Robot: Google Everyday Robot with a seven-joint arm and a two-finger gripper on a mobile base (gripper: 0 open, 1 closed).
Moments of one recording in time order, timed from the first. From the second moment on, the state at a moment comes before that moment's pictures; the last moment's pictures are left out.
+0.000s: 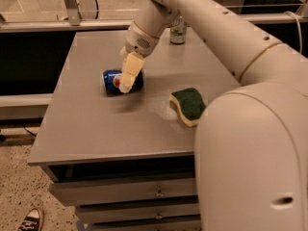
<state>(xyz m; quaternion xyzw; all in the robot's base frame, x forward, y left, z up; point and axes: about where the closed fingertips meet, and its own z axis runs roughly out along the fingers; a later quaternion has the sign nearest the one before) 0.638 0.075 0.862 -0.69 0.66 0.23 0.17</state>
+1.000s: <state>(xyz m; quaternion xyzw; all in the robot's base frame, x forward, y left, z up) 0.572 0.011 0.911 -0.56 0.64 0.29 0.43</state>
